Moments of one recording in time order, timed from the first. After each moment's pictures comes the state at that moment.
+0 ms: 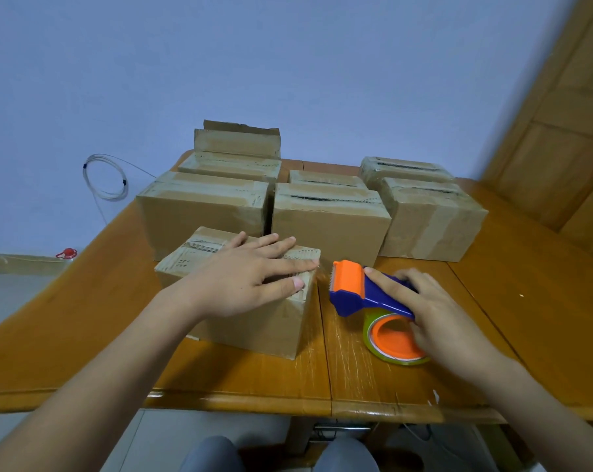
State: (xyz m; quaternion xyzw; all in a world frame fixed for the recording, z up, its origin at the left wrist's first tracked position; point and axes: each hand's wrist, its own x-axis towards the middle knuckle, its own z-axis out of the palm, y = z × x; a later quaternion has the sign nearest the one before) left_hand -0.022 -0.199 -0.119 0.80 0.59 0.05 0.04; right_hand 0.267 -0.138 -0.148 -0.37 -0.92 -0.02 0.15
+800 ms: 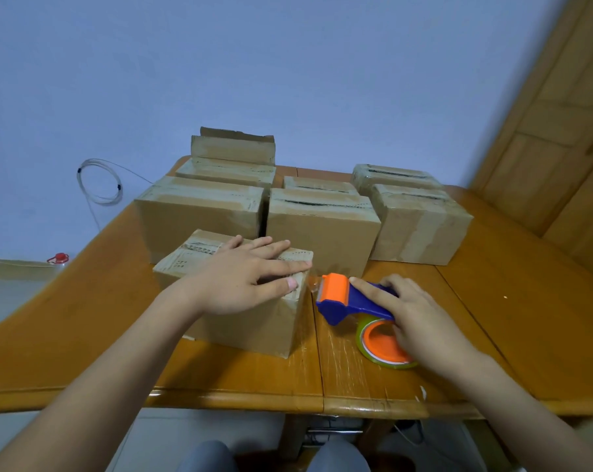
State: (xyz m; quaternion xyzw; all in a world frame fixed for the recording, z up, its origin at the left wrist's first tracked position) left_hand -0.020 -0.202 -0.116 0.80 0.60 0.05 0.05; right_hand 0.258 -0.148 -0.142 -0.41 -0.91 -0.05 0.08
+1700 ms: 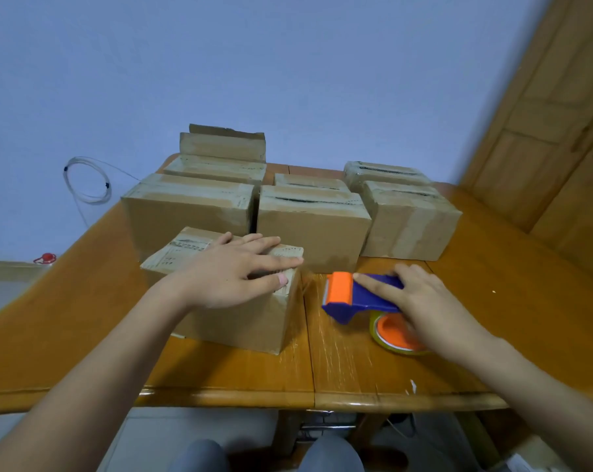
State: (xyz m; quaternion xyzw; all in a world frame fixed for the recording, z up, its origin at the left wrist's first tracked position) left_hand -0.022 -0.199 -0.116 0.80 0.59 0.08 0.06; right_hand 0.275 -0.142 -0.126 -0.39 -0.91 -0.14 0.01
